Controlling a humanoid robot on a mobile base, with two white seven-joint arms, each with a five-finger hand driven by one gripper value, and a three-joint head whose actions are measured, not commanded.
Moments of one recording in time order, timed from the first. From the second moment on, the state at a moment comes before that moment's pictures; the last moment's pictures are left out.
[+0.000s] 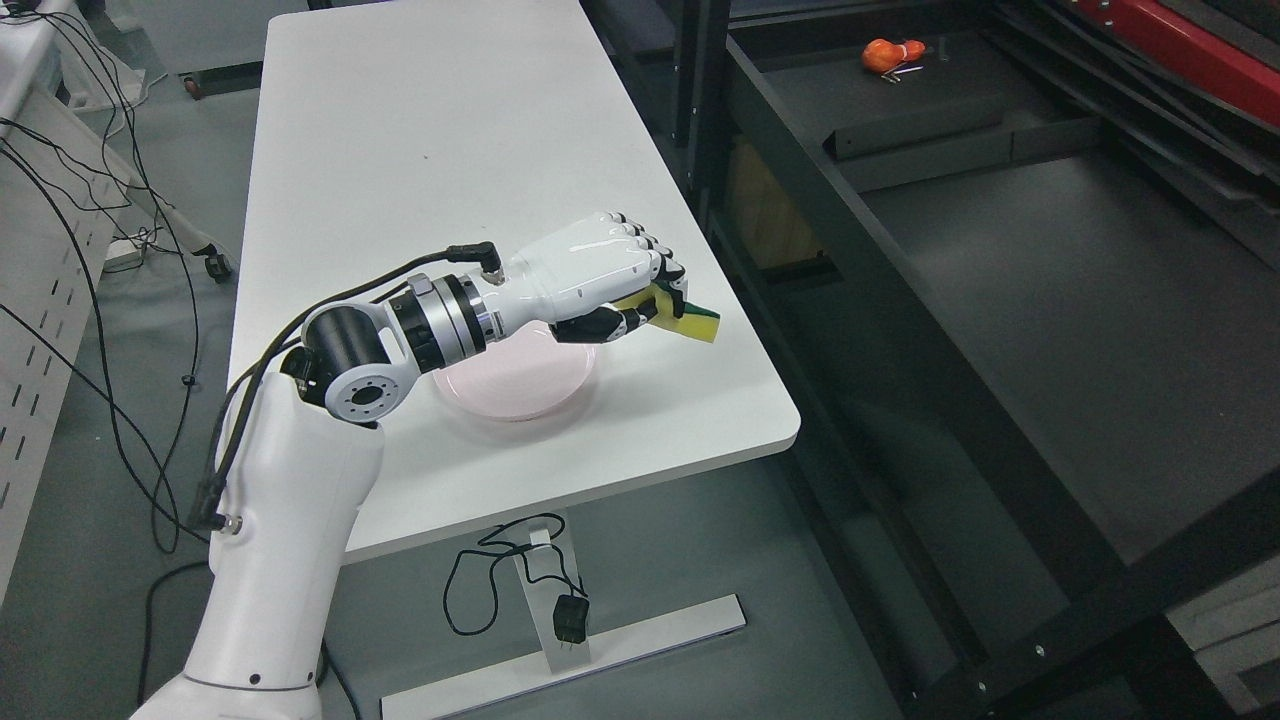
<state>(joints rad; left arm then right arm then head) -0.76 0.07 -0.13 -1.33 -0.86 -0.79 -0.60 -0.07 0.00 -0.21 0.00 -0.11 0.08 -0.07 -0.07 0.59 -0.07</state>
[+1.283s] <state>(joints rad) -0.72 0.05 -0.14 -1.37 -0.84 -0.79 -0.60 -0.07 0.00 -0.21 0.00 -0.11 0.08 -0.07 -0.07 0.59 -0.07</state>
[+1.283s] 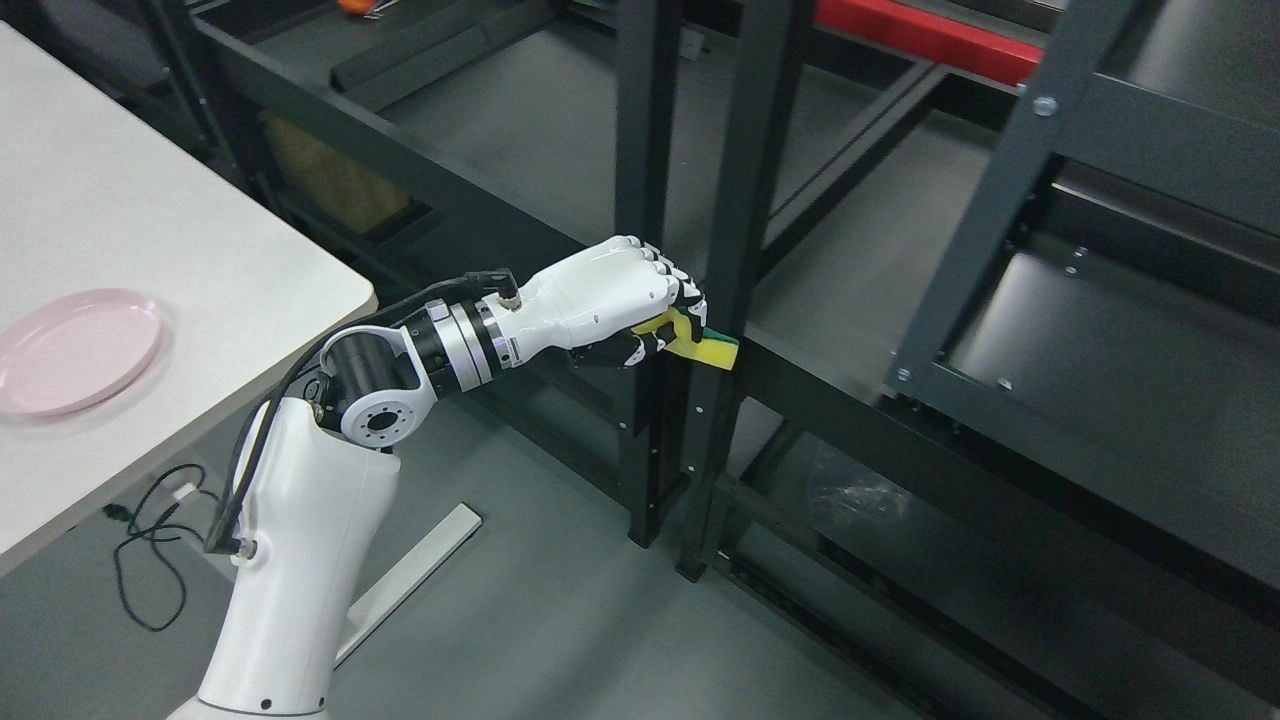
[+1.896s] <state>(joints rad) -0.72 0.05 -0.14 -1.37 -0.84 -0.79 -0.60 -0.07 0.00 -0.21 0.00 -0.11 0.08 -0.07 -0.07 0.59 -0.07</state>
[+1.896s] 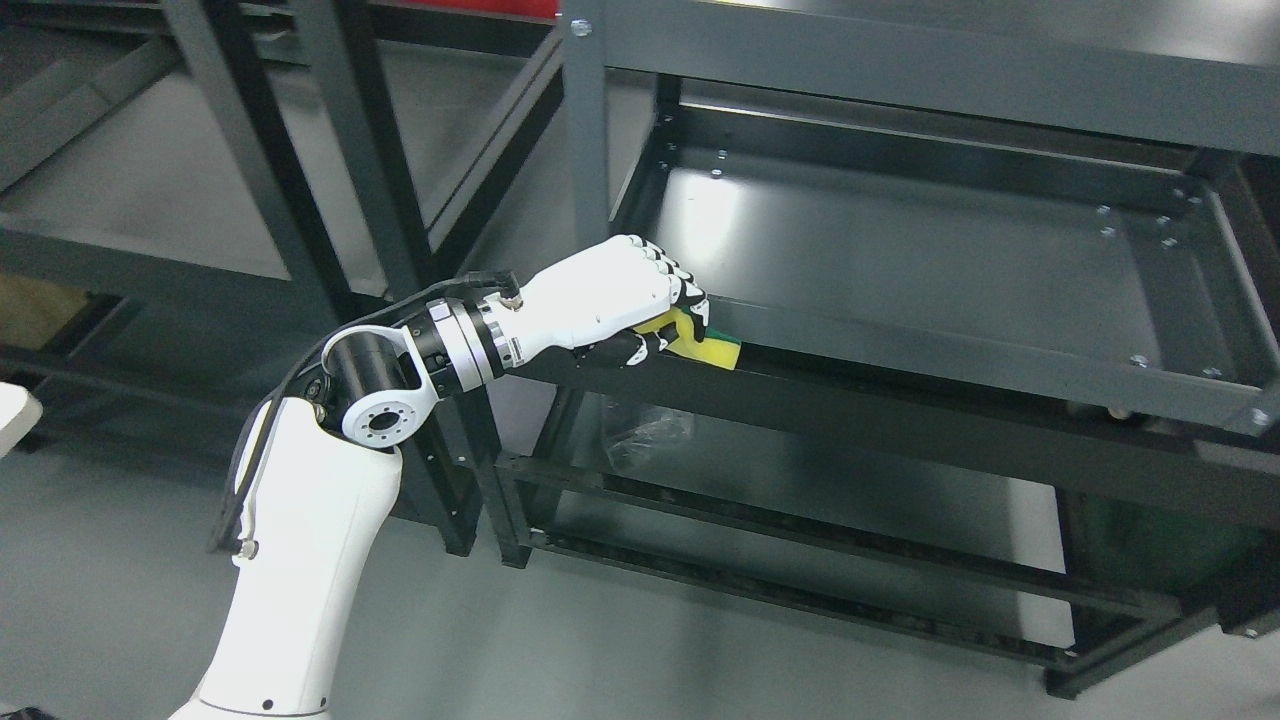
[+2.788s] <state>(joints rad) -0.72 0.03 -0.21 -1.37 -0.82 -0.79 -0.60 -0.07 0.00 -0.21 0.00 -0.11 0.08 -0.07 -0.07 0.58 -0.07</state>
